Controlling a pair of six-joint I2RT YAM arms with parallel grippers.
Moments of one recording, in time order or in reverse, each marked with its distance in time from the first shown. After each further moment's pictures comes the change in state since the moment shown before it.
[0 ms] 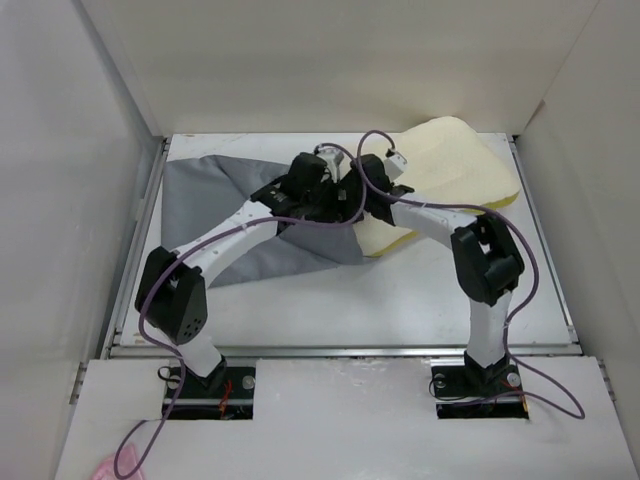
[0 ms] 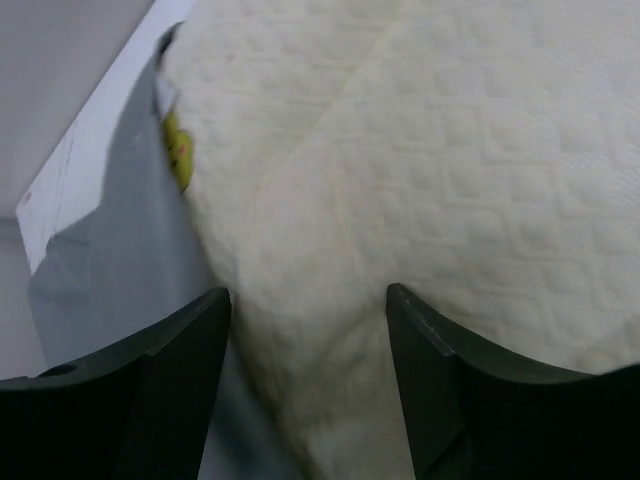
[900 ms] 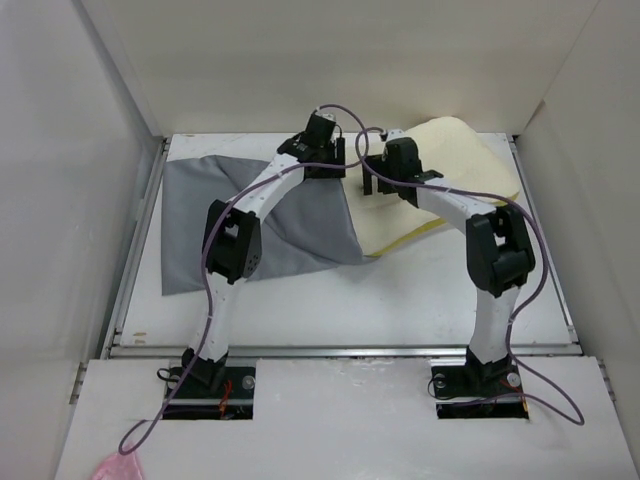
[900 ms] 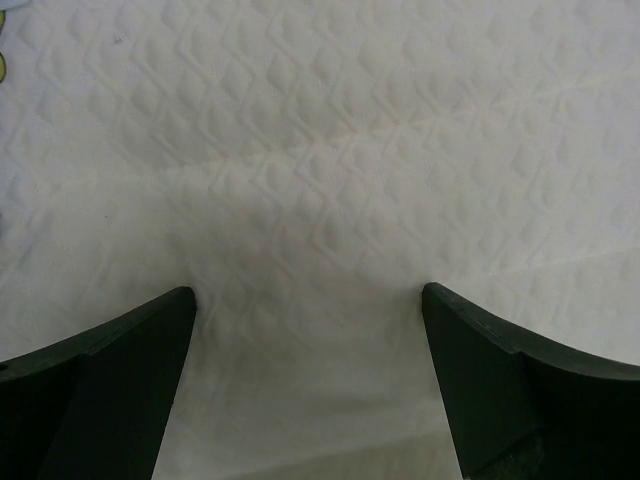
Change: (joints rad) left arm 0.166 0.600 0.742 -0.224 -0.267 0.103; right arm -0.198 -0.024 0.042 -0.031 -0.288 -0.972
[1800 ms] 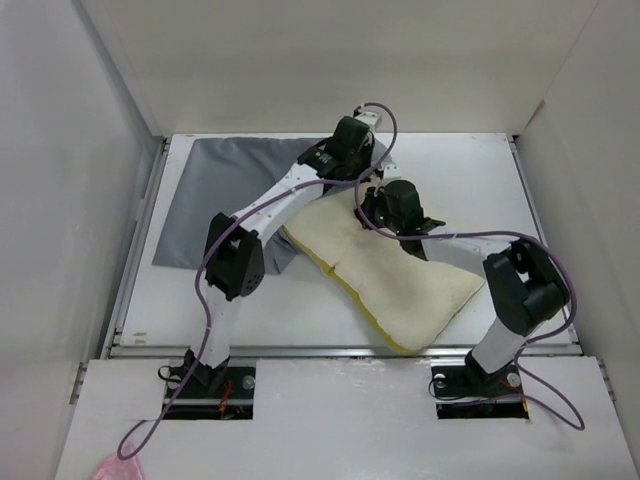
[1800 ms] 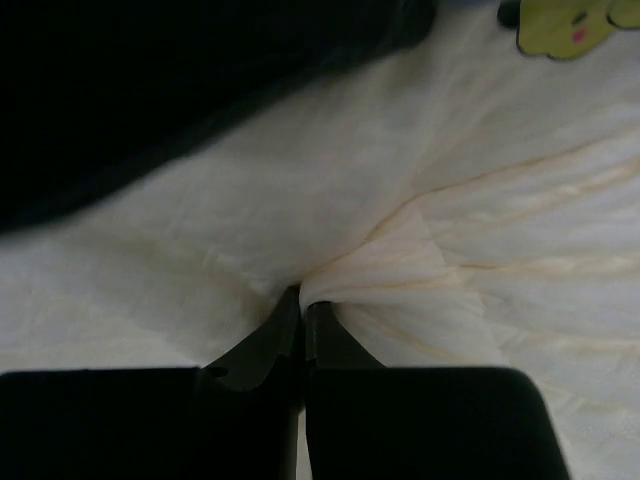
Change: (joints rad) left arm -0.167 -0.076 0.006 0.059 0.057 0.104; right arm 0.151 -0.298 -0.531 0.434 -0.174 0.192
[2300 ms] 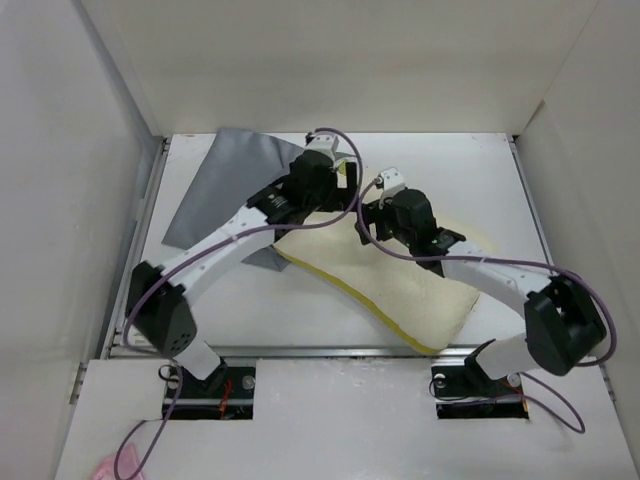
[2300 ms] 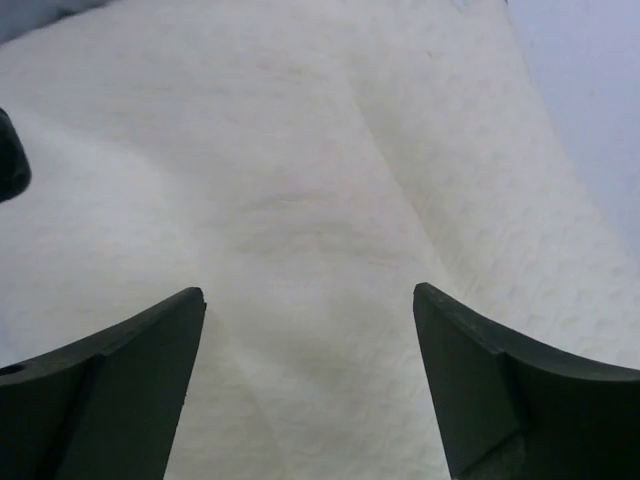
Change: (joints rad) left arm -0.059 -0.568 -0.659 0.161 -0.171 -0.175; right arm 0.061 -0.237 -0.080 -0.196 0.124 -0.195
